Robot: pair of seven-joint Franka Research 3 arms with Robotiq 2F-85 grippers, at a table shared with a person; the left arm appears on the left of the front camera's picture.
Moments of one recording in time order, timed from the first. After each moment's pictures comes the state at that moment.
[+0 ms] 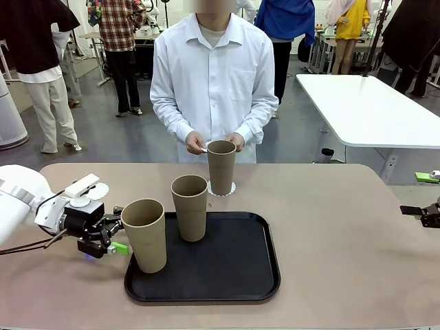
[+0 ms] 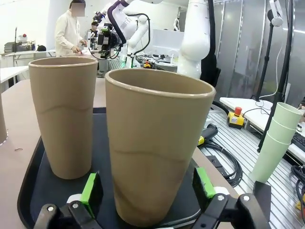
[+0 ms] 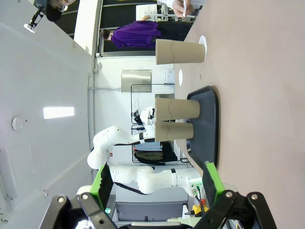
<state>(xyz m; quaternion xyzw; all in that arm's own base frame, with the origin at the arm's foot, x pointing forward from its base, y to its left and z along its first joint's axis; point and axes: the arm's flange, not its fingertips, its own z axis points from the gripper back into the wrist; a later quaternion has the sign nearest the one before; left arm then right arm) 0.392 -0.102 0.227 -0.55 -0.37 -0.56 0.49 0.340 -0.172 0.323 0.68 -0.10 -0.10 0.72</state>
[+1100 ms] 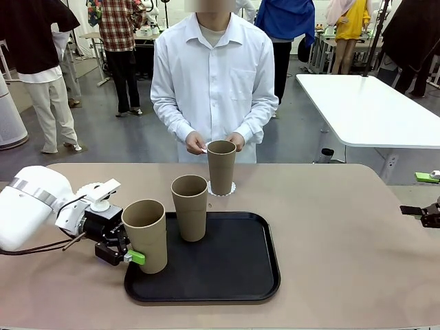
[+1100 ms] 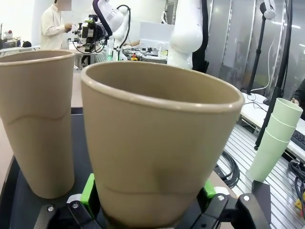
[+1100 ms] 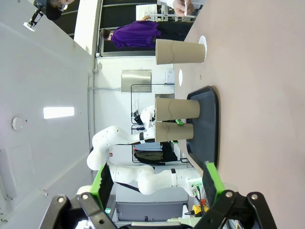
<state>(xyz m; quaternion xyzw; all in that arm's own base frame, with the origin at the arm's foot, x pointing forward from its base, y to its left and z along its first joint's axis) 0.387 -0.147 0.222 -0.56 -0.34 -0.59 0.47 0.340 -0.172 0.323 0.68 -0.10 -0.10 0.72</state>
